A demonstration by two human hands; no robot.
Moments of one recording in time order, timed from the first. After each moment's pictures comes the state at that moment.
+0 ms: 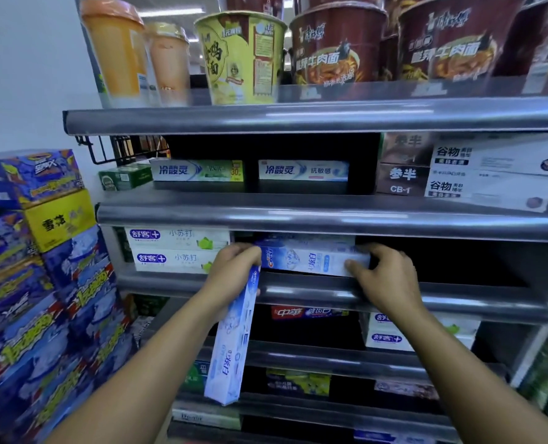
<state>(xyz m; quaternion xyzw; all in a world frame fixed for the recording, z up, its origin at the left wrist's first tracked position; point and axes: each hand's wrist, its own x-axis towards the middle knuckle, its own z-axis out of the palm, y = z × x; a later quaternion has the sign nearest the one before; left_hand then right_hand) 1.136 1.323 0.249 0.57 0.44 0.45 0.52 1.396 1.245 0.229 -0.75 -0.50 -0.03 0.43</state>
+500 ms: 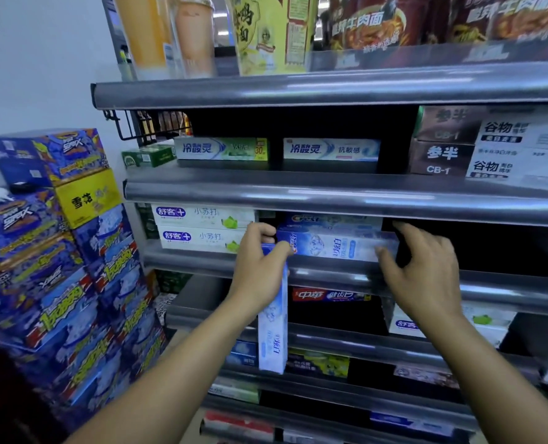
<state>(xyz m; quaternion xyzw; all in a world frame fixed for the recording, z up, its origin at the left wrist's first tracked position) 1.134 1.293 0.233 0.64 0.41 0.51 0.40 1.377 1.221 0.223 -0.70 -0.55 -0.20 0.40</state>
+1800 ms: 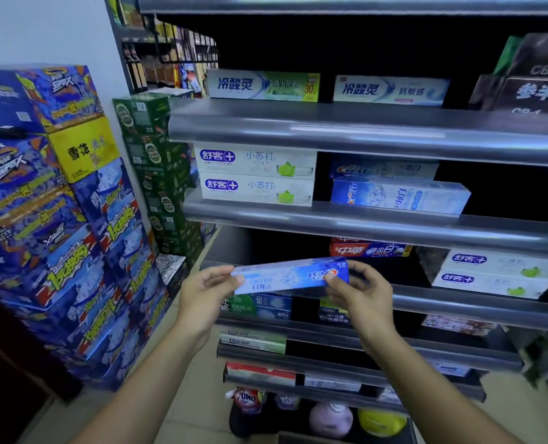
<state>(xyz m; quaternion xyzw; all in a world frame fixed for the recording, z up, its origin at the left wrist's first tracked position) 0.949 1.324 0.084 0.46 0.48 0.50 0.55 1.202 1.236 0.098 -0.57 -0.32 0.37 0.66</state>
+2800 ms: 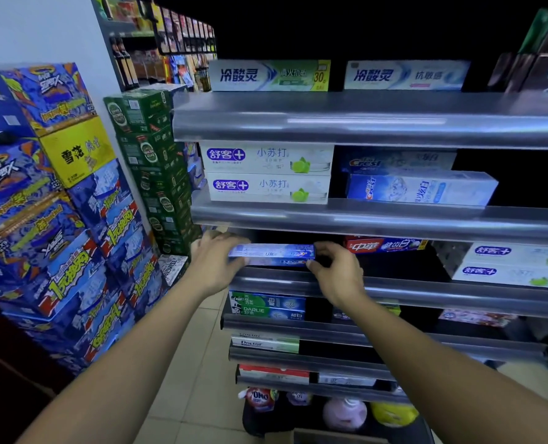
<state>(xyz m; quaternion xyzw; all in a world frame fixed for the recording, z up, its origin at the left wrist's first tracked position) 0.933 1.428 0.100 0.84 0.48 0.22 0.10 1.176 1.323 0.089 -0.74 -0.48 0.19 0.43</state>
